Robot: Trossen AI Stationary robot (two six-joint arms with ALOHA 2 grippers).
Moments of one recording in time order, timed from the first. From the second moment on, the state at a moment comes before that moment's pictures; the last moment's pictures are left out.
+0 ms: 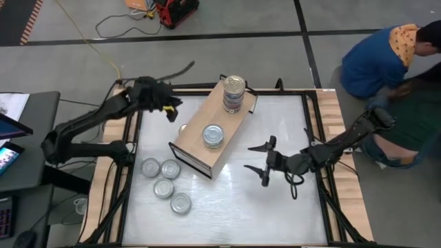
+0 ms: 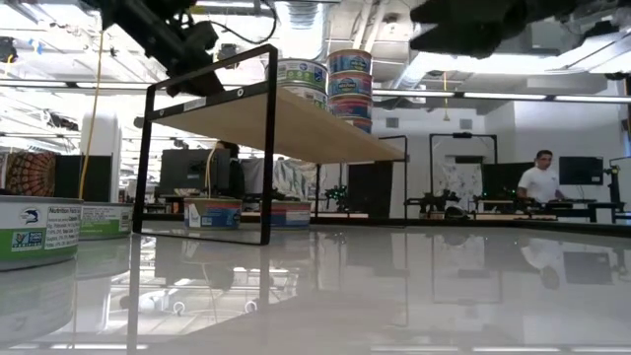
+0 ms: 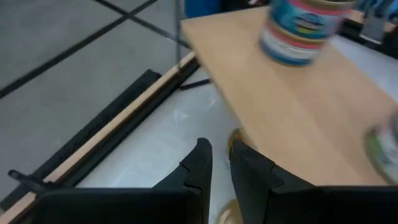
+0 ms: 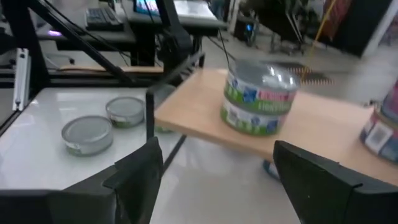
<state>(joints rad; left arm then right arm) 0.68 1.04 0.93 -0.44 0.08 0.00 0.47 1.19 0.61 0.36 0.71 0.04</state>
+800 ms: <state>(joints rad) 0.94 1.46 0.95 -0.30 -0.13 0.29 0.47 1.19 0.72 0.46 0.71 -0.26</state>
